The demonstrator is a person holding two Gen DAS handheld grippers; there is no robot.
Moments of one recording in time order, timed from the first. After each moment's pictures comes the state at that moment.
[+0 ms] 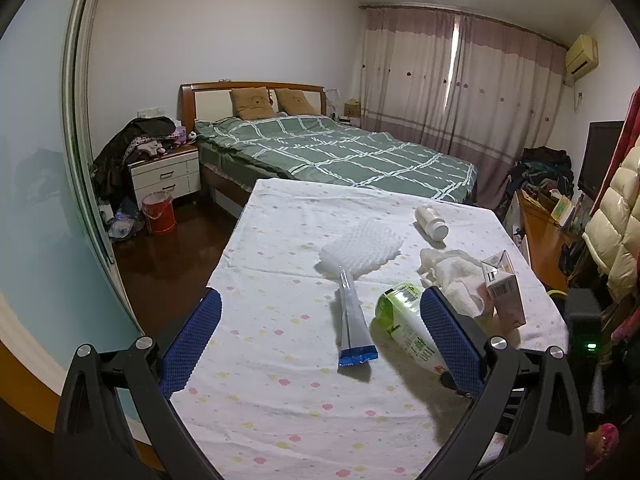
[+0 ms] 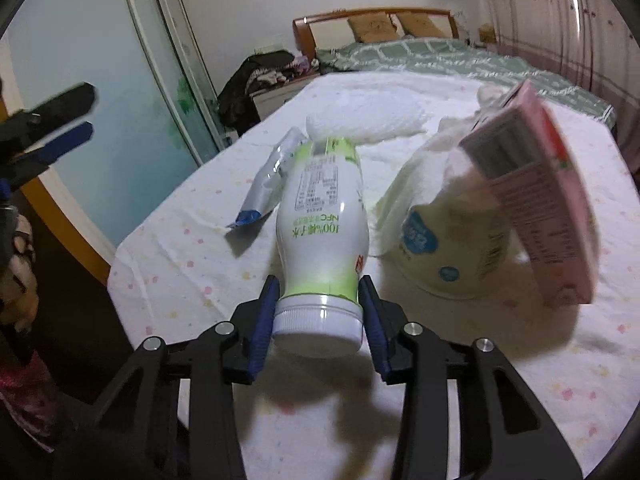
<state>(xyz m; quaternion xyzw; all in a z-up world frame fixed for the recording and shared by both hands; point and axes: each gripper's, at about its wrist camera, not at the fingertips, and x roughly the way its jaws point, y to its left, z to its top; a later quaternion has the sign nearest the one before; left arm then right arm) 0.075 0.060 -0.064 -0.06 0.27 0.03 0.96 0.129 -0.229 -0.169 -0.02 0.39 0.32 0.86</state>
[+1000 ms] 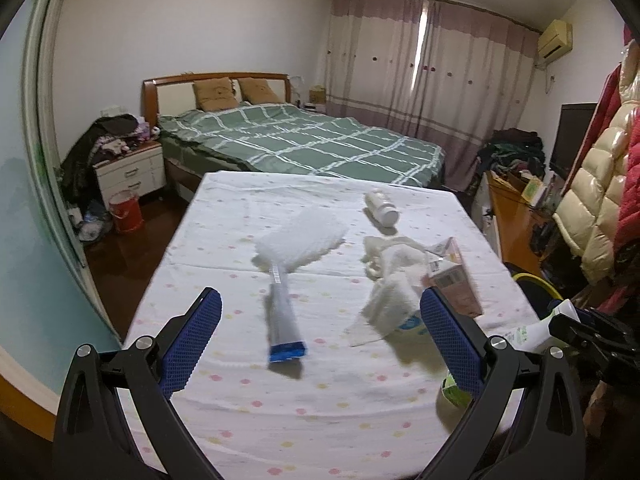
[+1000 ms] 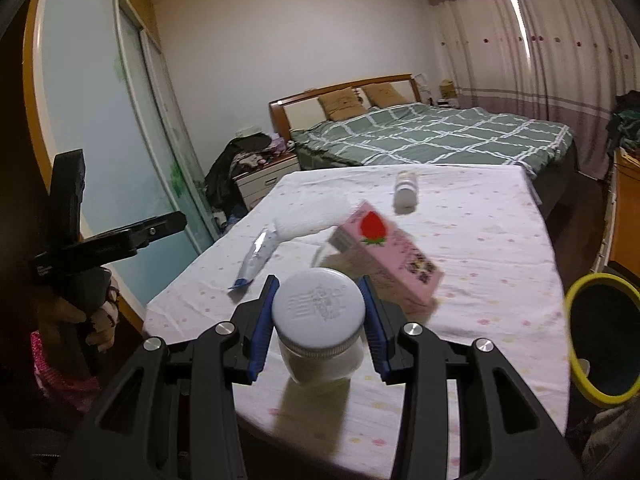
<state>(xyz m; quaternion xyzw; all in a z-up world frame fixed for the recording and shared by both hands) 0.089 0.005 -0.055 -0.05 0.29 -0.04 0.95 0.070 -0.356 -0.086 0.06 0.28 0.28 0.92</state>
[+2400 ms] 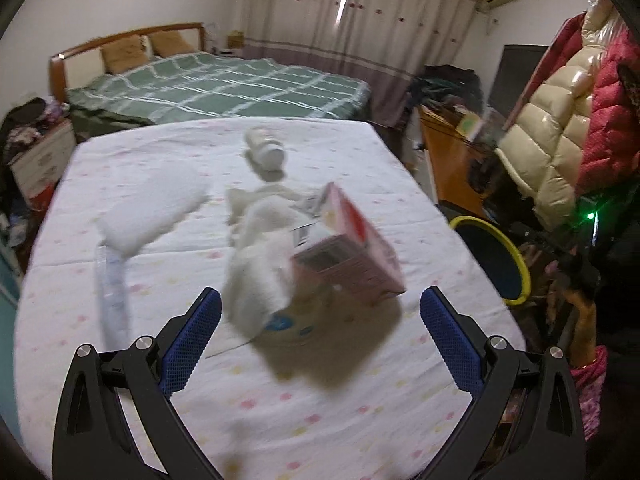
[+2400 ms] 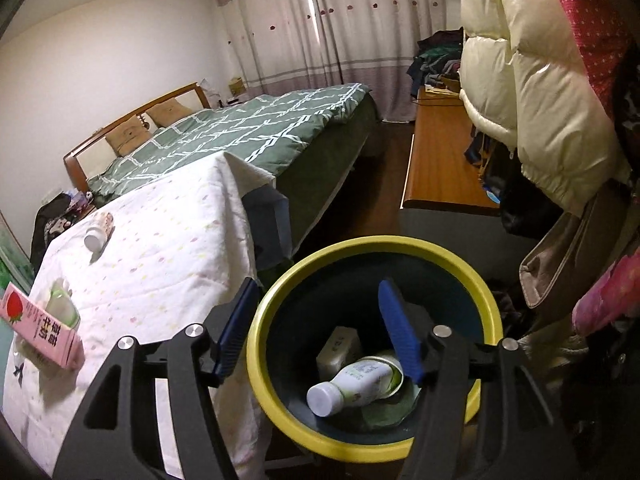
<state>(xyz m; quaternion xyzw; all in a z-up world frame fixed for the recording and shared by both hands) 0.172 -0.105 -0.102 -0.03 0.39 -0.19 0.90 0.164 -0.598 -0.161 0.13 0.32 -0.07 0.94</state>
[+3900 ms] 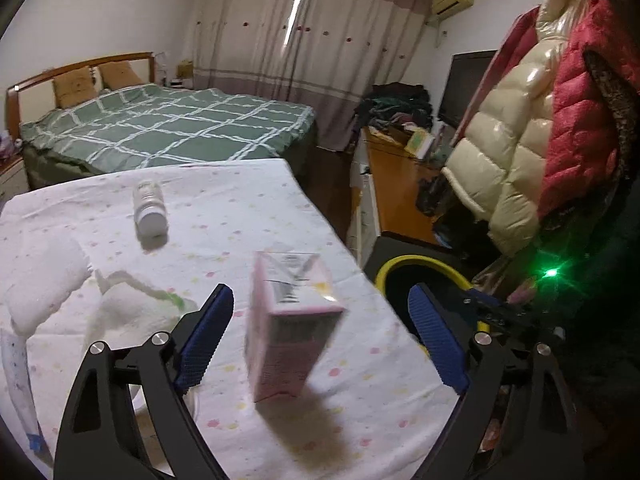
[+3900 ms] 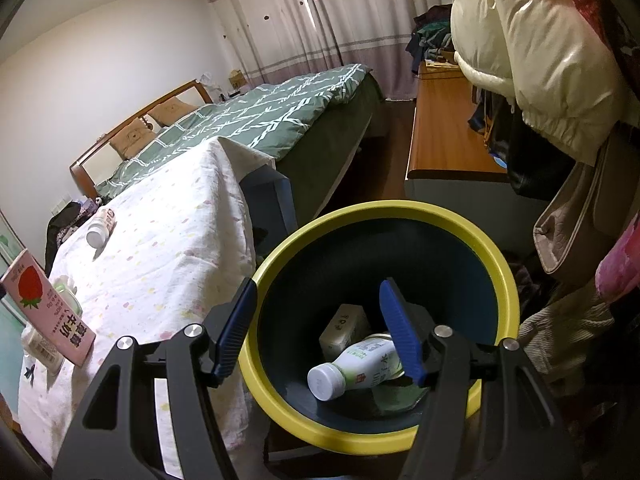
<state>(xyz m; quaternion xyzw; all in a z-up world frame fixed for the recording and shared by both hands) 0.203 -0.224 -0.081 -0.03 0.33 -0.26 0.91 0.163 -0.618 -0.191 0.18 0.33 -0.05 0.92</state>
